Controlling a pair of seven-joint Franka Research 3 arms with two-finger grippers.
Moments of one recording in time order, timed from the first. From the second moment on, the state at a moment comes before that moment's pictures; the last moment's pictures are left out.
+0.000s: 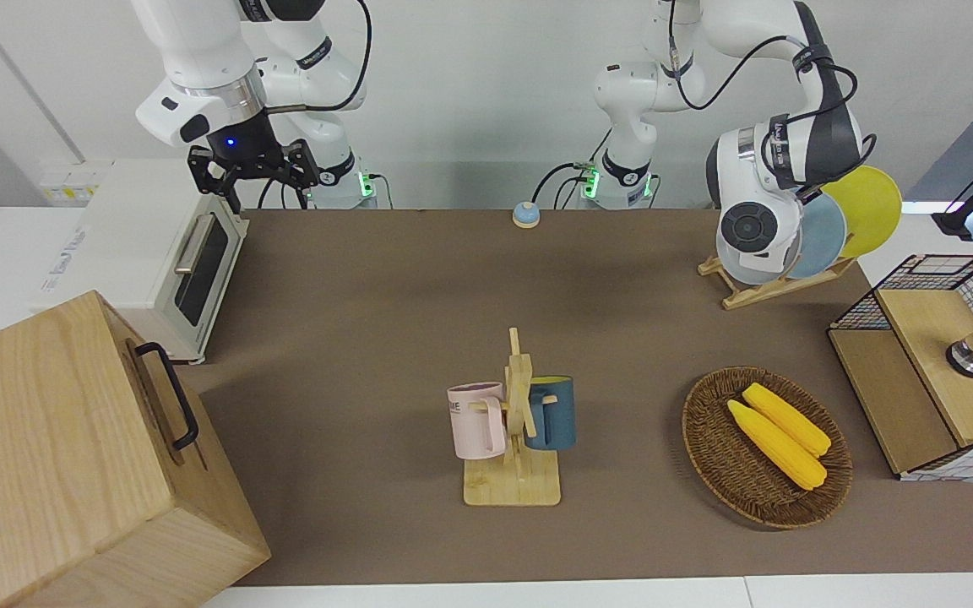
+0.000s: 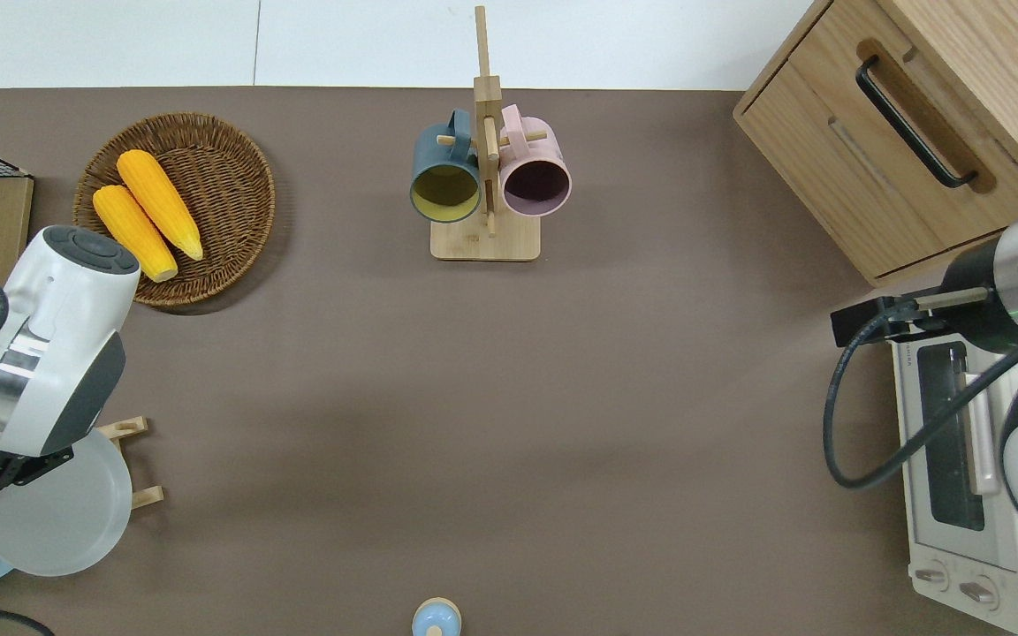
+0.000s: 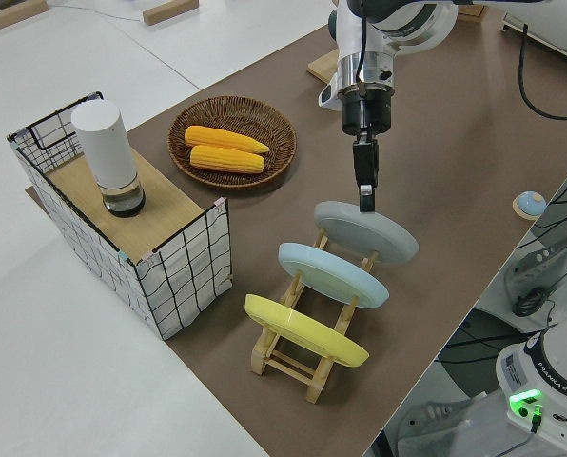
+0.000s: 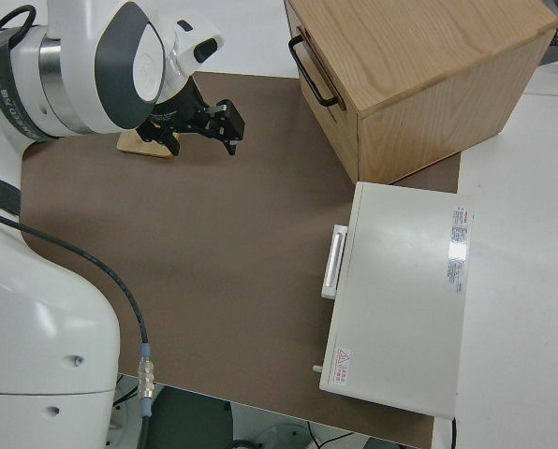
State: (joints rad) left arm -0.02 0.13 -0.06 -1.91 0.67 1.22 -0.50; right arm -0.15 0.02 0.28 -1.49 -0.02 1.48 0.04
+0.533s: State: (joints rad) left arm -0.02 0.13 -0.06 -1.90 0.55 1.31 -0.61; right arm -0.15 0.02 0.28 -1.49 -0.02 1.48 0.04
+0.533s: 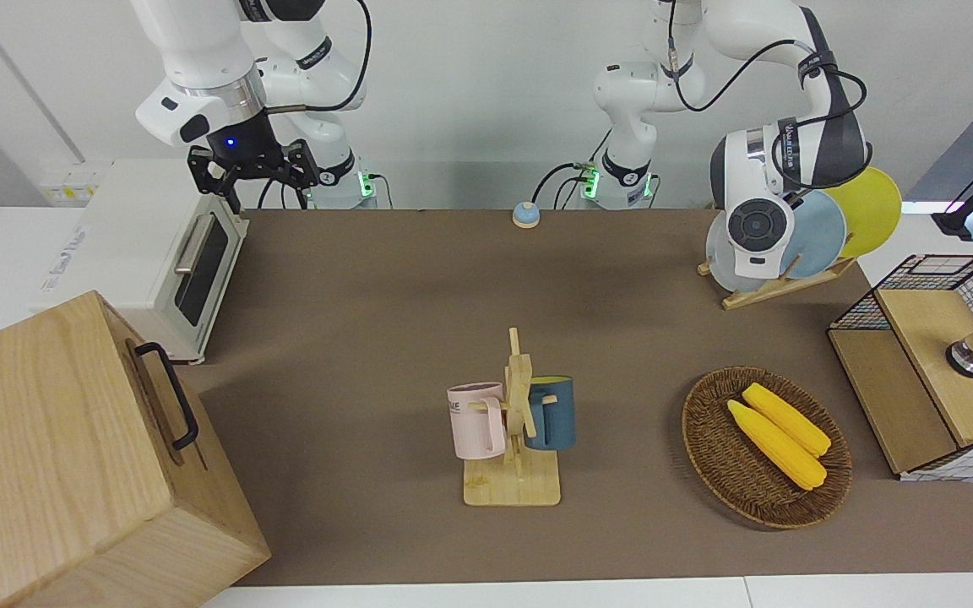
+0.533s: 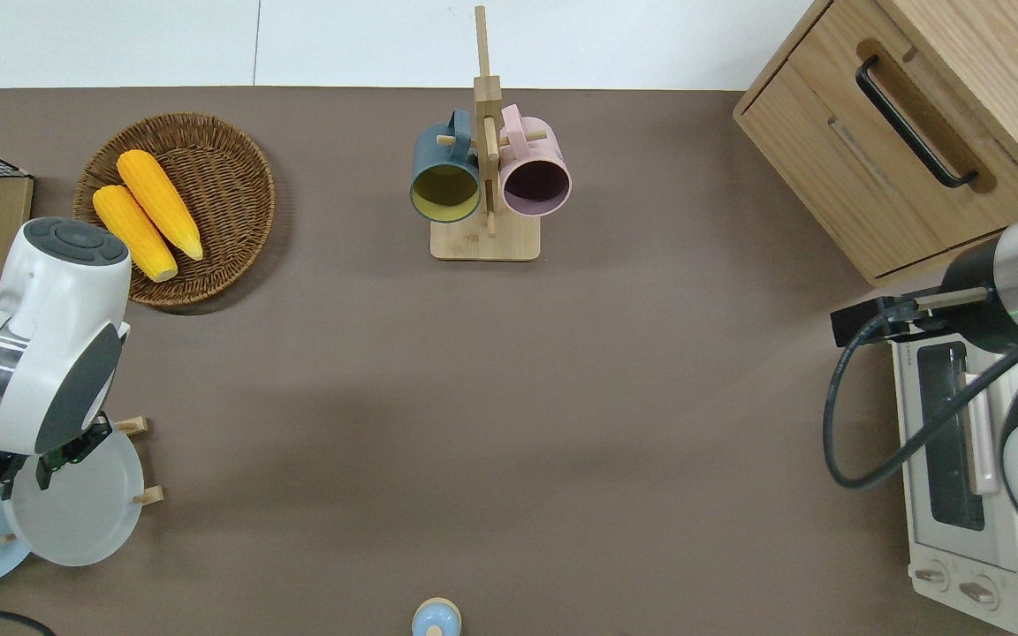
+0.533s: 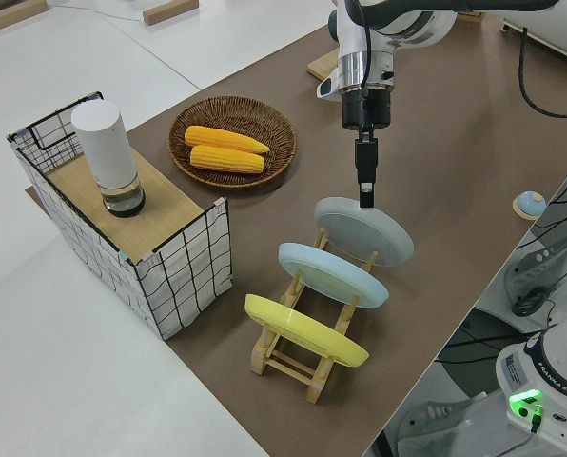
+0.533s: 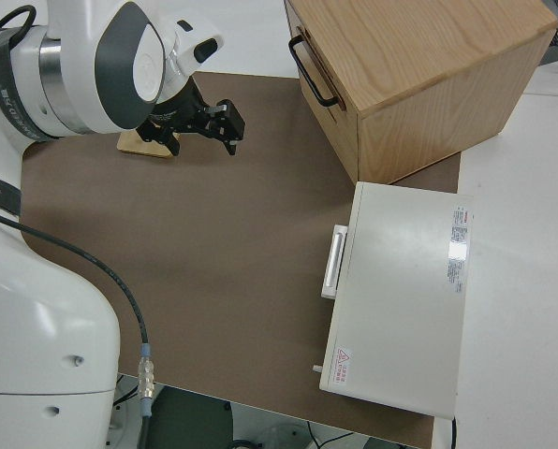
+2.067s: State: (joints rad) left arm -0.02 0.05 -0.08 -1.76 0.31 1.50 -0.52; right arm -0.15 0.02 0.28 -1.49 -0.02 1.48 0.04
